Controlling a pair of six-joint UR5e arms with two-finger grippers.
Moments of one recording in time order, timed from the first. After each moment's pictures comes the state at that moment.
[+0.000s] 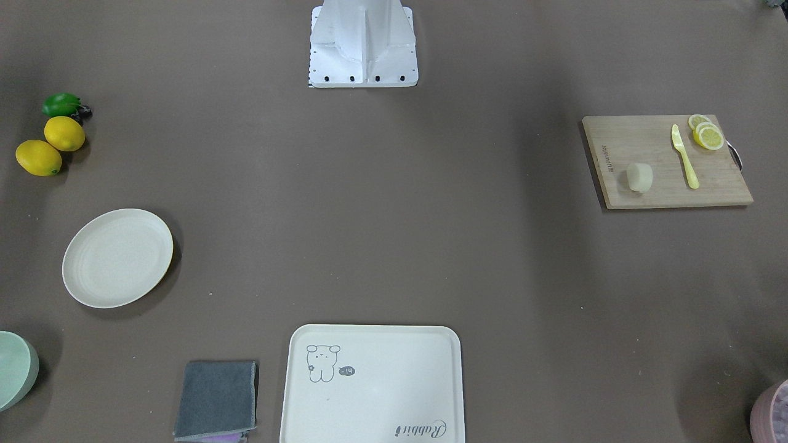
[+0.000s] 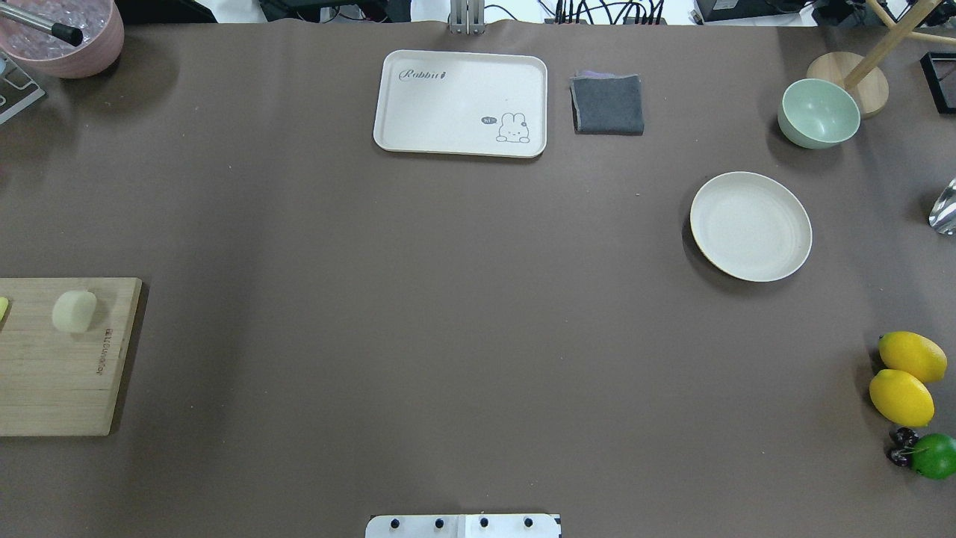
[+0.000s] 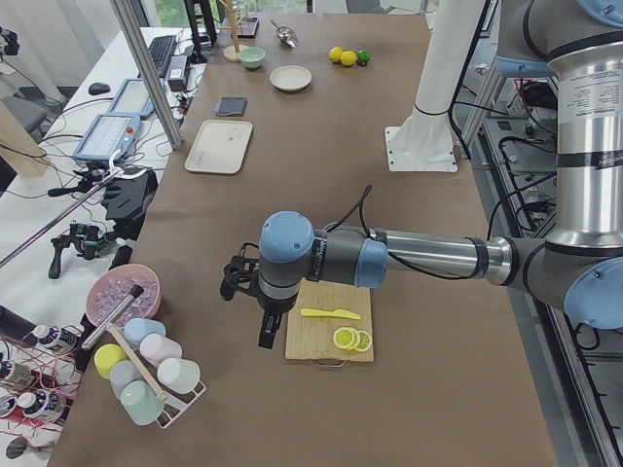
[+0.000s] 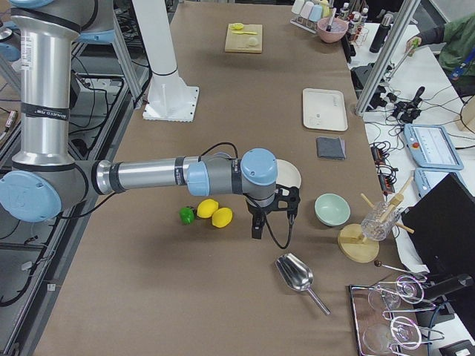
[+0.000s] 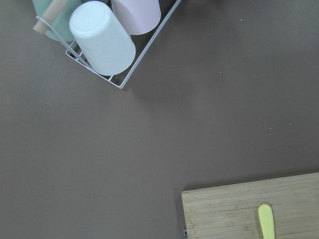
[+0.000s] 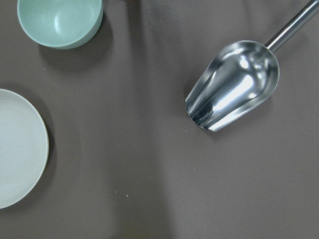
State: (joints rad) left arm -1.66 -1.46 -1.77 -1.65 -2.31 0.11; right arm 1.58 -1.68 1.80 -1.58 2.41 0.20
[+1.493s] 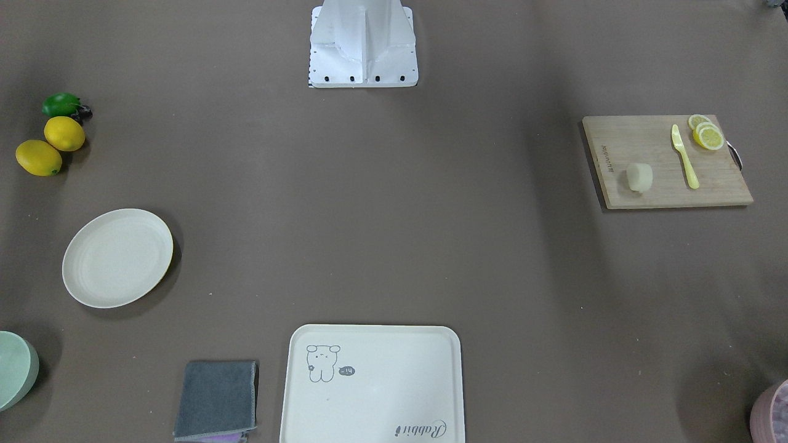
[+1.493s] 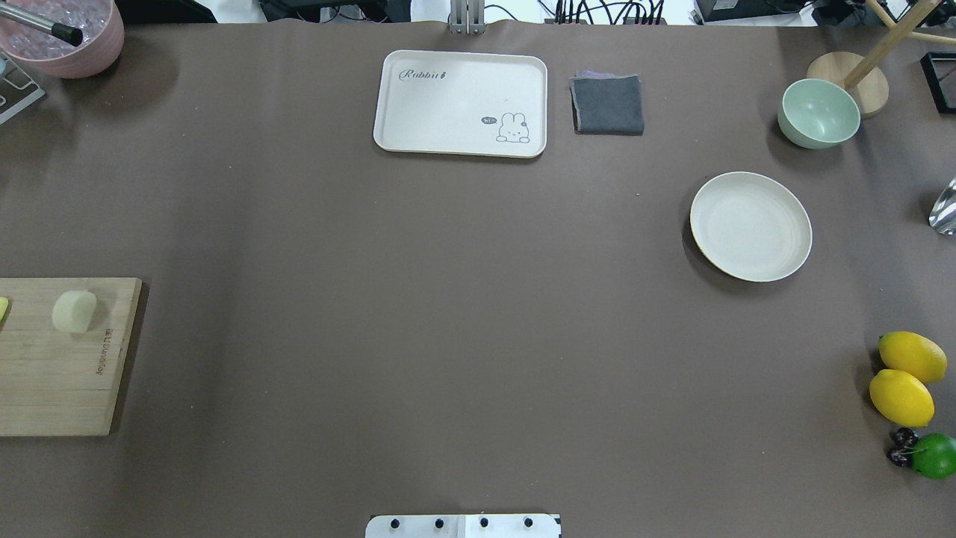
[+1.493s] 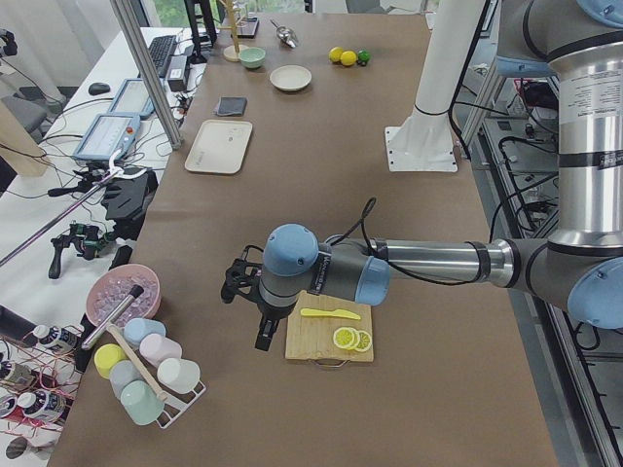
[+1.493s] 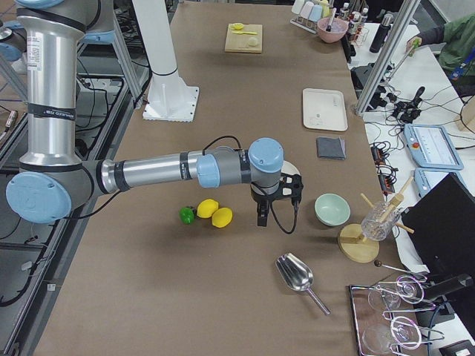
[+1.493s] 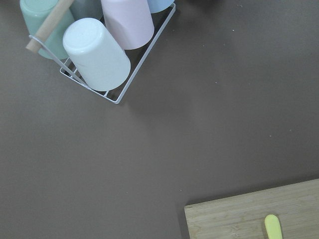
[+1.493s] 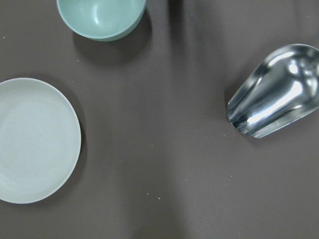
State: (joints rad) left arm -1.66 -1.45 -1.72 -1.78 -2.38 0.06; right arm 1.47 -1.65 1.83 -1.54 2.42 0.27
